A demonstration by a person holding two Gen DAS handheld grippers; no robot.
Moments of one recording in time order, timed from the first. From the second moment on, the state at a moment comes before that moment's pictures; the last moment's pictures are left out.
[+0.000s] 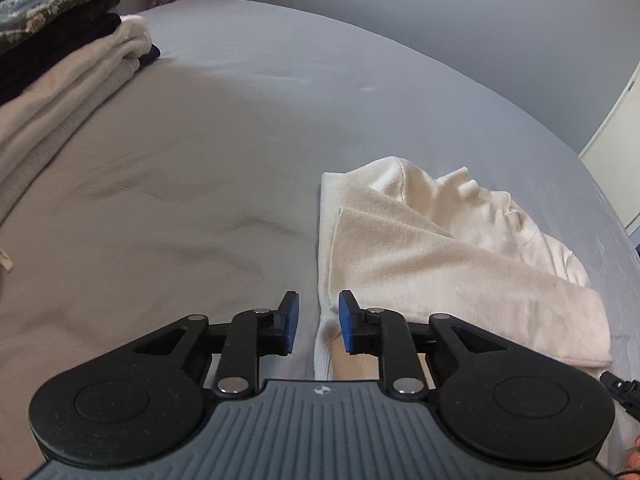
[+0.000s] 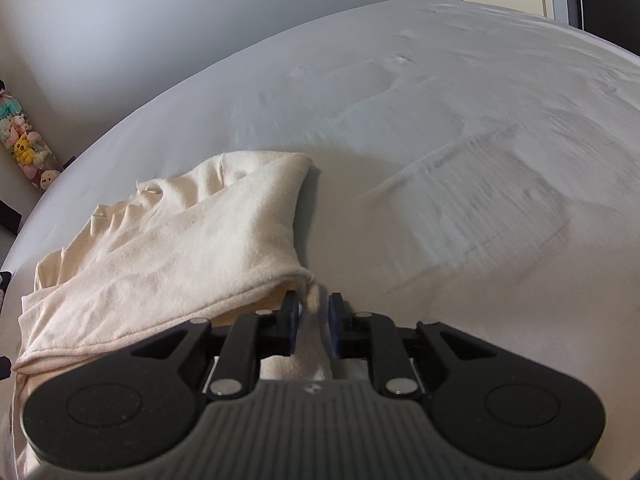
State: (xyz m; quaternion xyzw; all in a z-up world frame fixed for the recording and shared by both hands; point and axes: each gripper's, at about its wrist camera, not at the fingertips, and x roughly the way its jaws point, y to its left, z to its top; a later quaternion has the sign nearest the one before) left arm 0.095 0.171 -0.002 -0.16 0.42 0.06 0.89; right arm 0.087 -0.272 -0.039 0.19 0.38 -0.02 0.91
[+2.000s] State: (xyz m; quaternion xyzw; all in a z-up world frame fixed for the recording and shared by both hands) left arm 0.015 0.151 0.006 -0.13 0.44 0.08 0.89; right arm -0.008 -0.268 -0.010 0.19 0.33 -0.04 0.92
